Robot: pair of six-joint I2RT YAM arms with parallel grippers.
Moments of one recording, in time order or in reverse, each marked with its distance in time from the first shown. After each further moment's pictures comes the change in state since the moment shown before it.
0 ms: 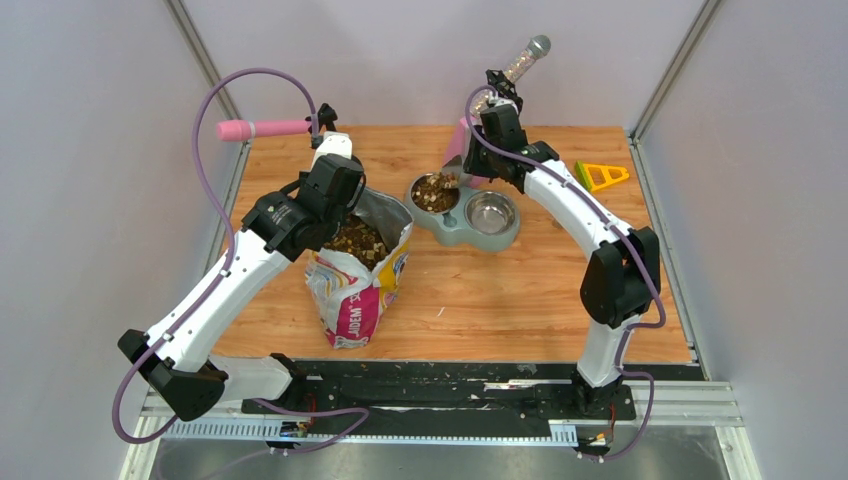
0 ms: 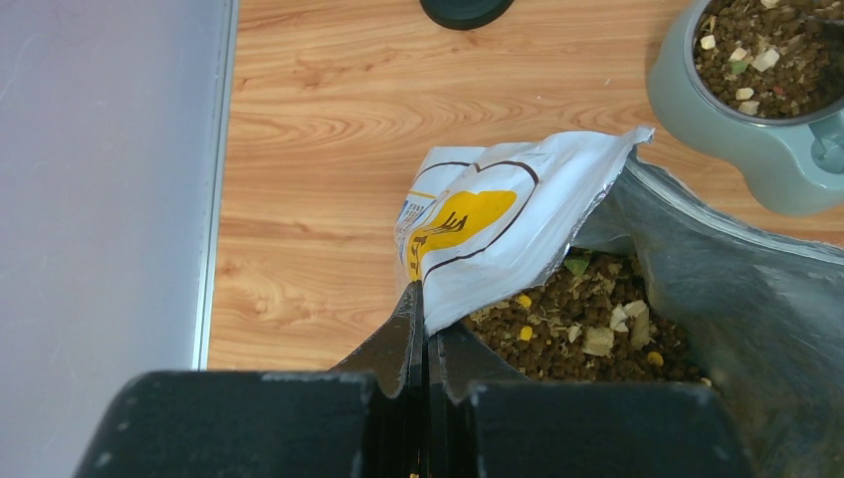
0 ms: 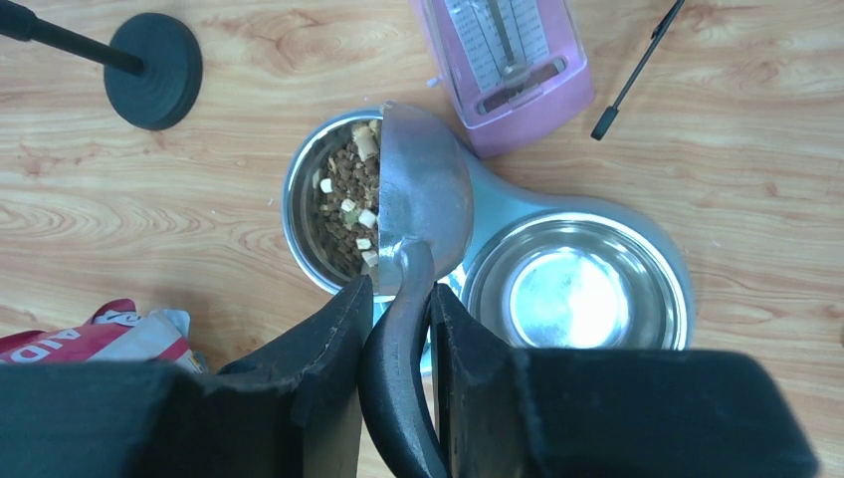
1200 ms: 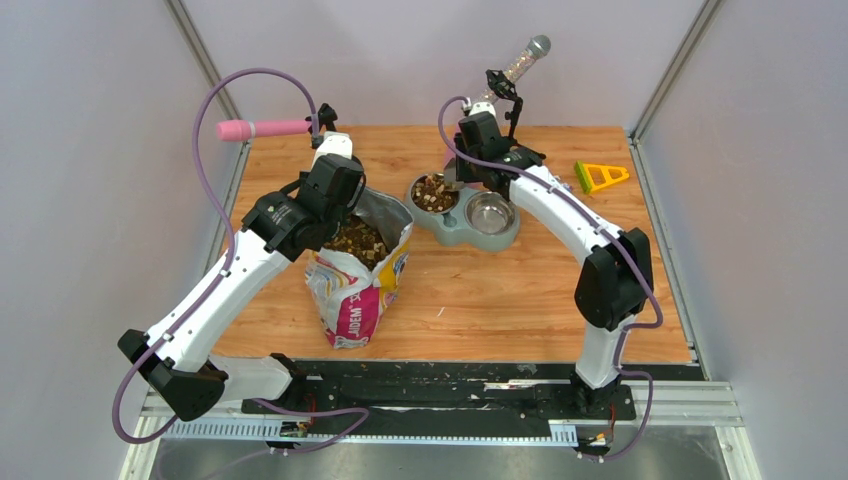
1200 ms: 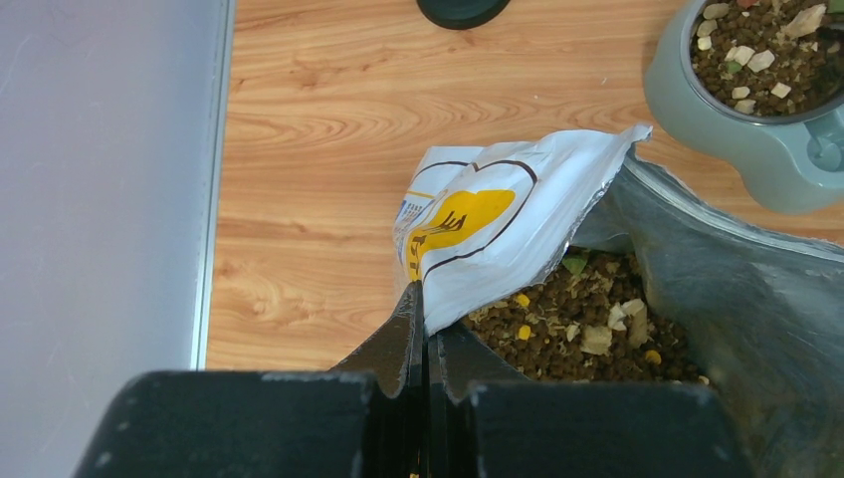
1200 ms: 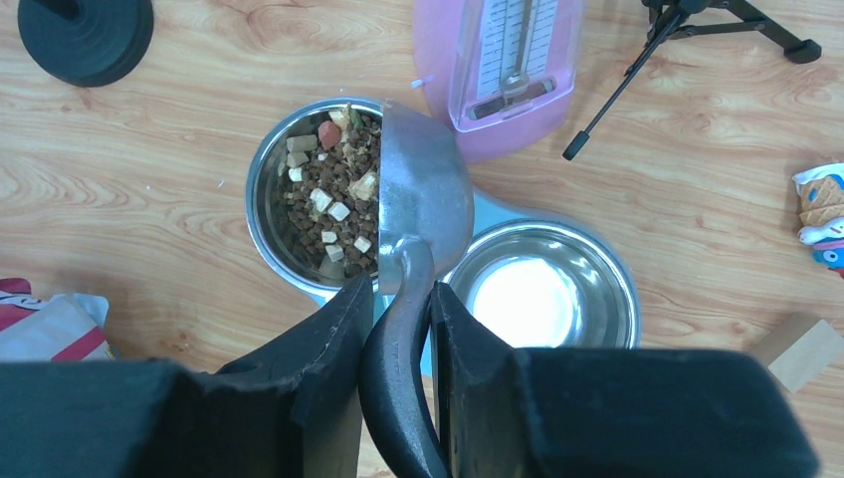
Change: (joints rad) left arm 0.000 0.000 0.000 0.001 0.005 0.001; right arm 0.080 0.007 0.015 0.000 0.138 -0.156
